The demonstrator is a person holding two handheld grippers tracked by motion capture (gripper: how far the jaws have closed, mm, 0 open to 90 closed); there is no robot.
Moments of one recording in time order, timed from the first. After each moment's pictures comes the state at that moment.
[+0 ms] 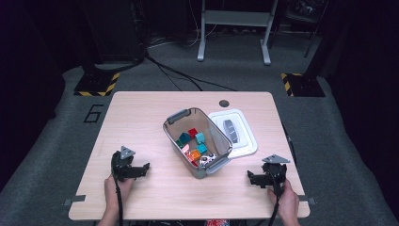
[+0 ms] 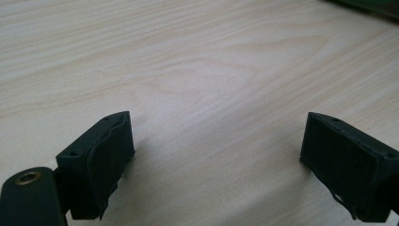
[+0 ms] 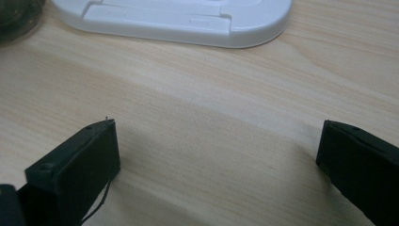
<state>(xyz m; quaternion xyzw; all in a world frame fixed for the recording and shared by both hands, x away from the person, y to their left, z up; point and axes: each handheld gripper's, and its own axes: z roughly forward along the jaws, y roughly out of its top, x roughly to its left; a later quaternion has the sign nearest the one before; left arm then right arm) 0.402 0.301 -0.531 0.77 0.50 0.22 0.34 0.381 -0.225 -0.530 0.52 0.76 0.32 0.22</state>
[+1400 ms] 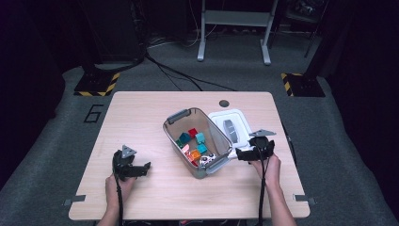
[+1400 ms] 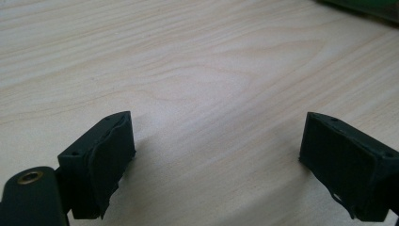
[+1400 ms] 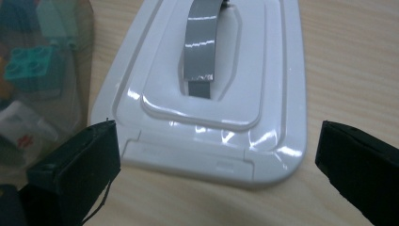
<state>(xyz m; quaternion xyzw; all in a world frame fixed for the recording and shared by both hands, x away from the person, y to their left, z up) 0.405 0.299 -0.531 0.77 0.49 0.22 0.34 0.448 -0.176 -0.472 0.51 0.77 0.32 0.22</state>
